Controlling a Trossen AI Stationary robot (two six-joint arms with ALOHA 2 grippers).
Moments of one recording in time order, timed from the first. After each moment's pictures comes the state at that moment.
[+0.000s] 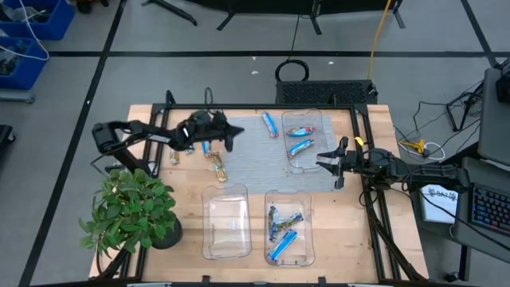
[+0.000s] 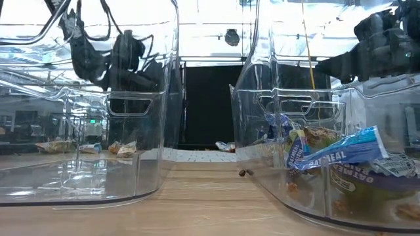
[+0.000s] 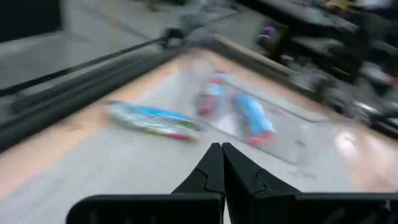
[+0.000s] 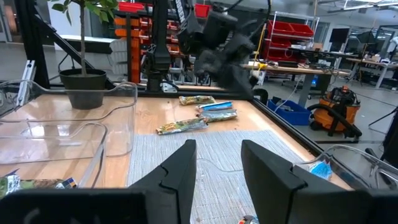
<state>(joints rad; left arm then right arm) 0.53 1.60 0.55 0.81 0.27 -0.25 -0.11 0.15 0.02 0.13 0.08 -0.09</state>
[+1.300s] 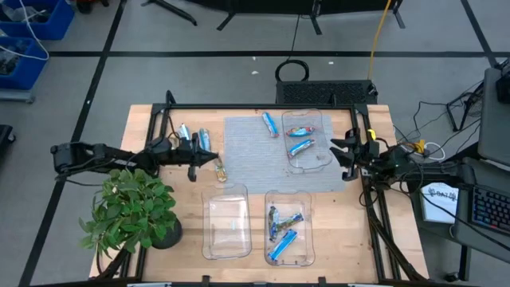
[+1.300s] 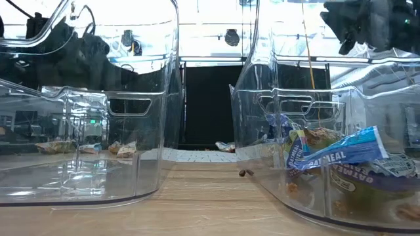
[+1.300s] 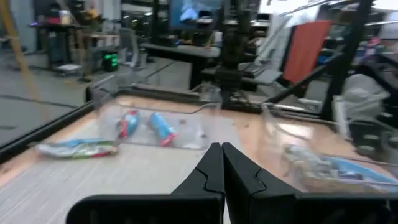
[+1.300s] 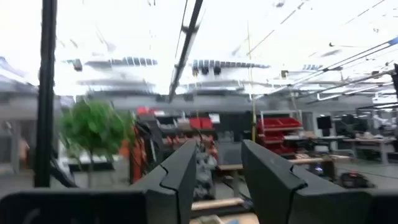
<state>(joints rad) 0.39 1.12 0.01 1.14 0.39 -0.14 -0.11 0.29 0.02 0.76 0.10 0.02</state>
